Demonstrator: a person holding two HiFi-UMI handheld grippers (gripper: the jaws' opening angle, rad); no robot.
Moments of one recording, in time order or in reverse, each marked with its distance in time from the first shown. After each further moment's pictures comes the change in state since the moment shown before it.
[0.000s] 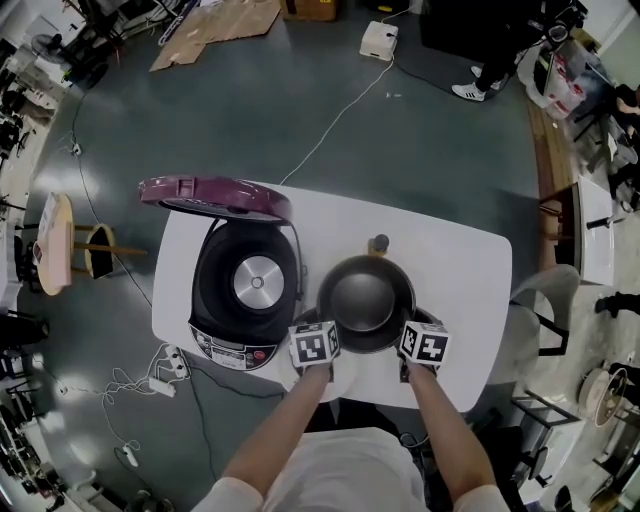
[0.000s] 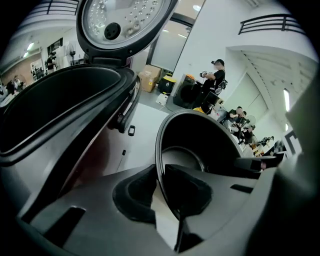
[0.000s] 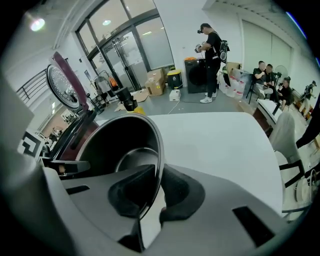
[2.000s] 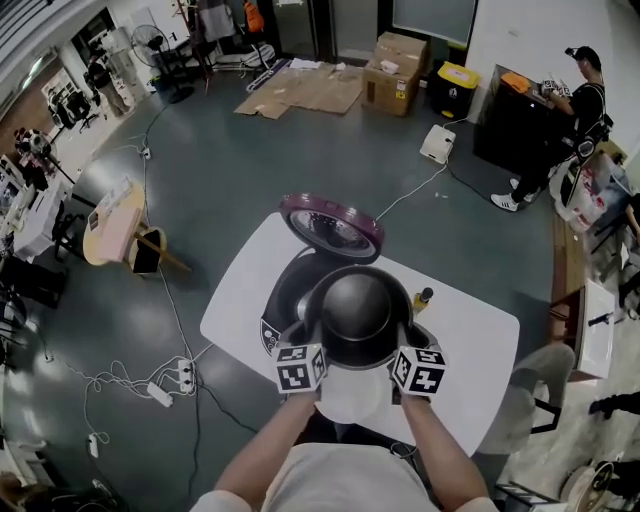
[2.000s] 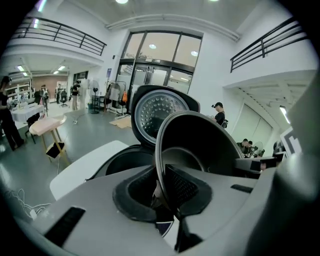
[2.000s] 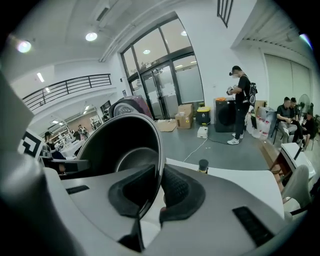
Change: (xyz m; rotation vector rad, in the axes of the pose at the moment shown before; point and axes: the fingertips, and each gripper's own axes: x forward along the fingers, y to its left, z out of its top) left arm -0.243 0.082 0.085 -0.047 -0.475 0.089; right arm -0.143 0.207 0.097 -0.256 -0.353 0.198
